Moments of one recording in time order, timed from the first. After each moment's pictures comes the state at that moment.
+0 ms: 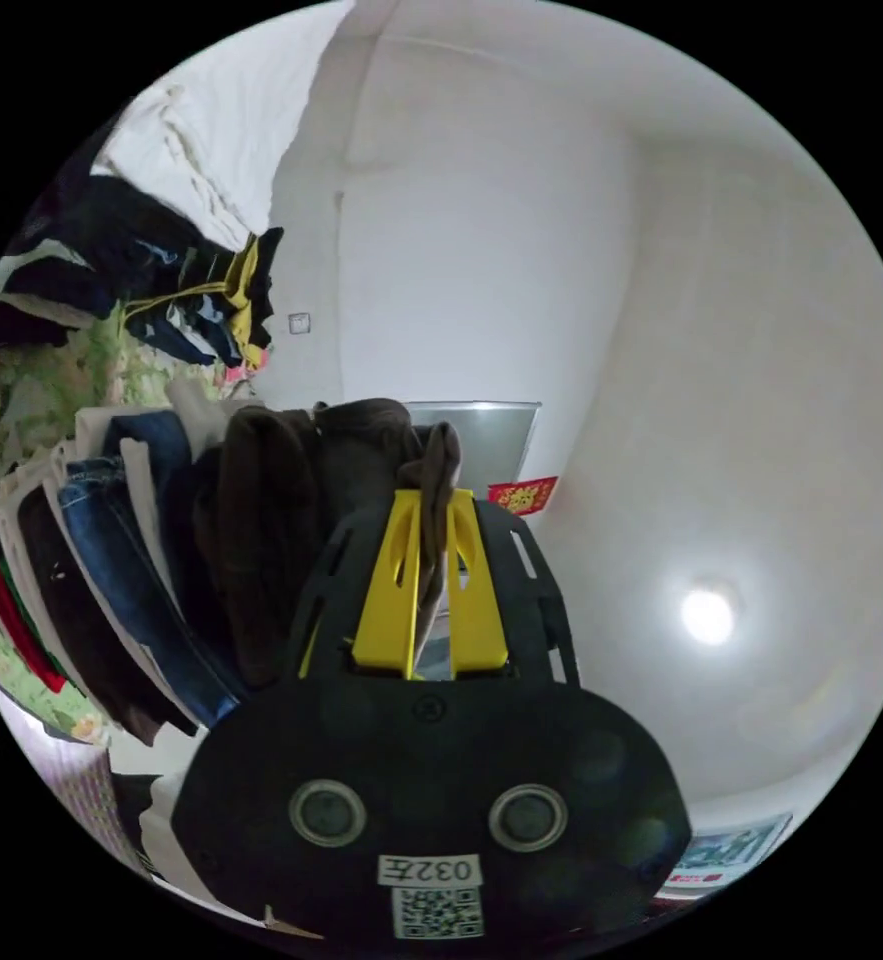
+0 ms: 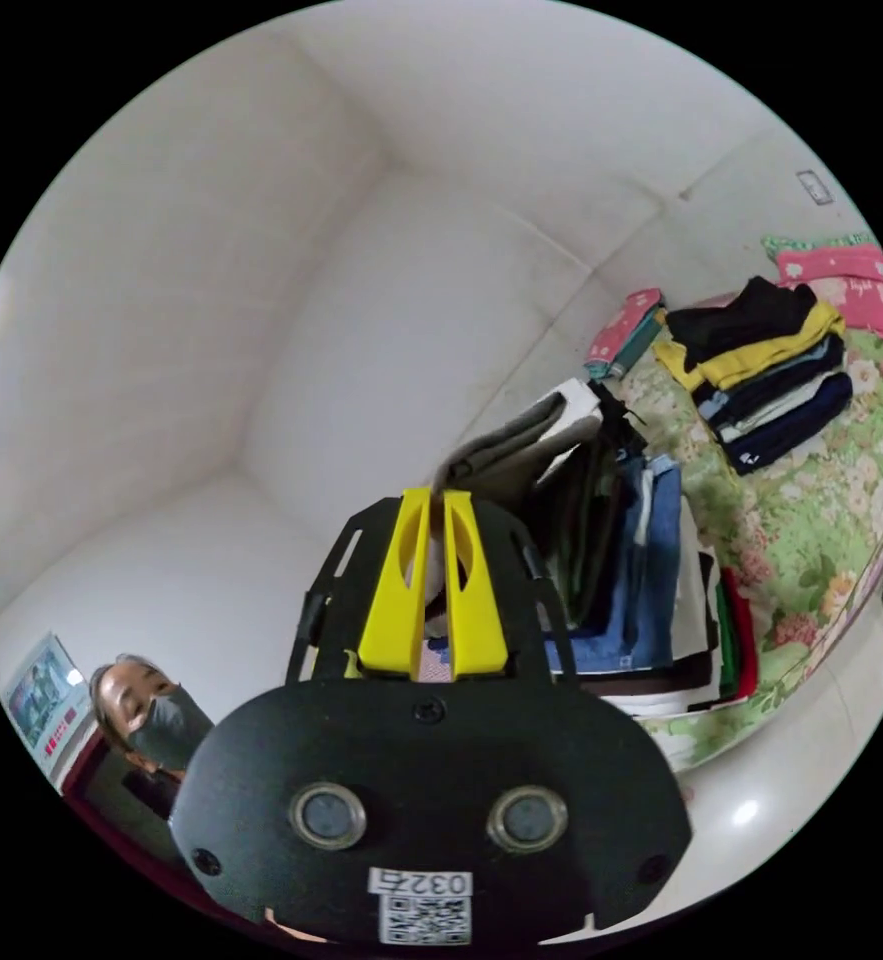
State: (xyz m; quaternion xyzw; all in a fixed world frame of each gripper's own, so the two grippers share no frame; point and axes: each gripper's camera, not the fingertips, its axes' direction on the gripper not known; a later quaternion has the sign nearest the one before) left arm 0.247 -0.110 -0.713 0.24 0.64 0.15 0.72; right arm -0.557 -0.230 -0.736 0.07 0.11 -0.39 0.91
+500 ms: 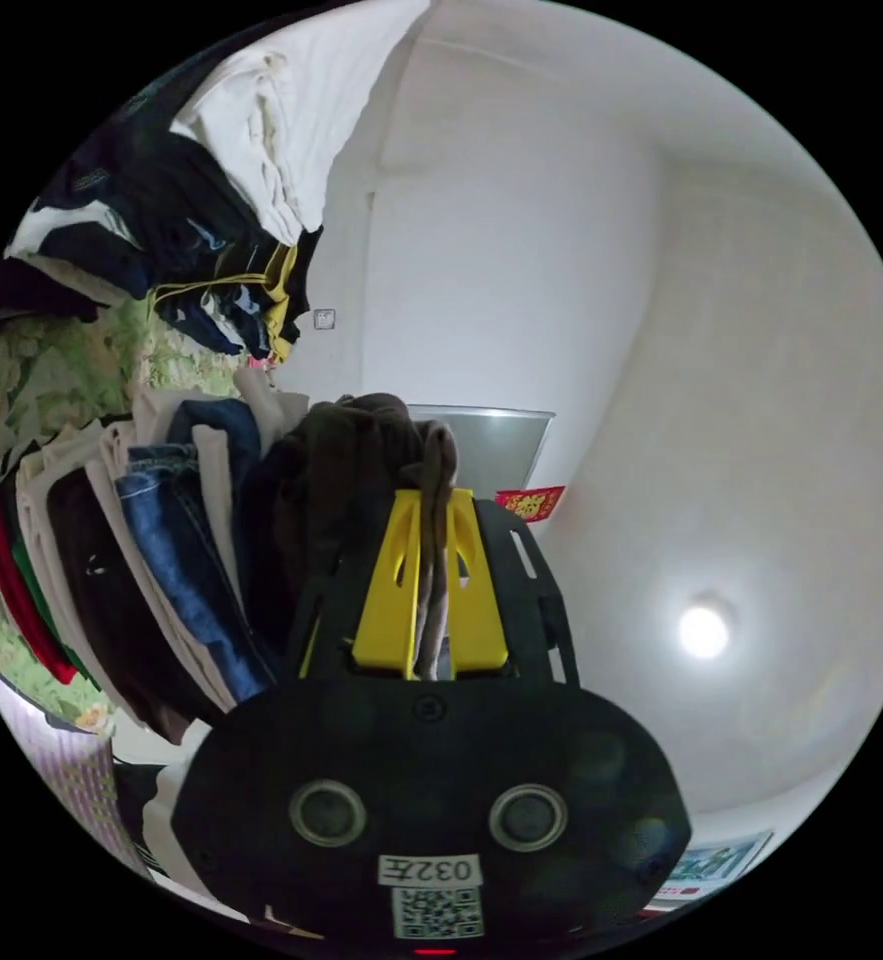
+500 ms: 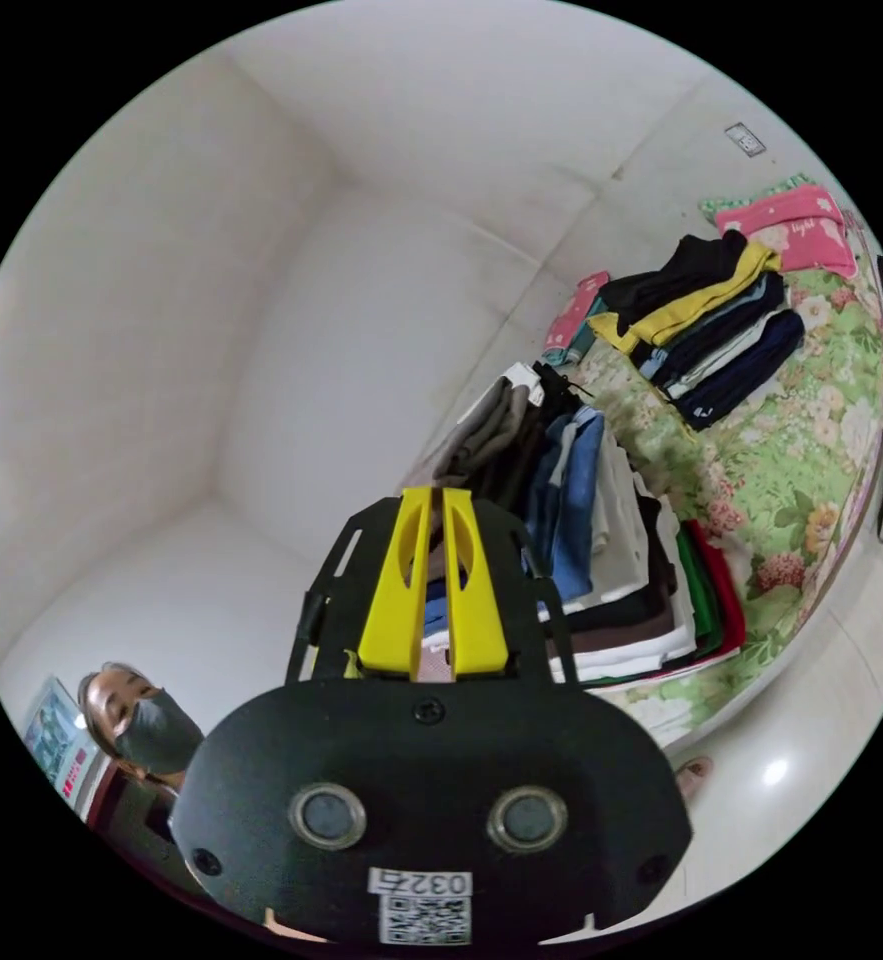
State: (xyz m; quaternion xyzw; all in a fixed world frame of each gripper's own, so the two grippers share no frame) left arm 0.192 -0.115 -0.750 0.23 0.64 0.12 0.73; right arm -0.500 -0.250 -0.791 0.10 0.12 -0.34 0.93
